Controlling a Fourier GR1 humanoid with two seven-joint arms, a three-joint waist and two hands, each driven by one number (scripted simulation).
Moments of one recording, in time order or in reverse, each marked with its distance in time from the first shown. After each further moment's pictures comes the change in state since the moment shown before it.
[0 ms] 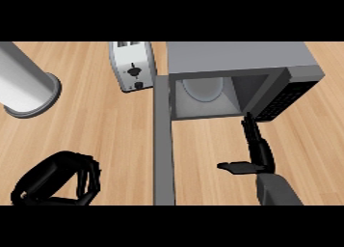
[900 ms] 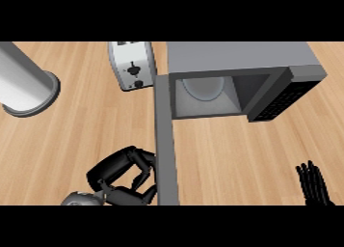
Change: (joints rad) left arm -0.115 0.001 -0.383 0.248 -0.352 0.282 -0.317; right arm 0.631 -0.113 0.076 -0.678 -0.137 0.195 0.031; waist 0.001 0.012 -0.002
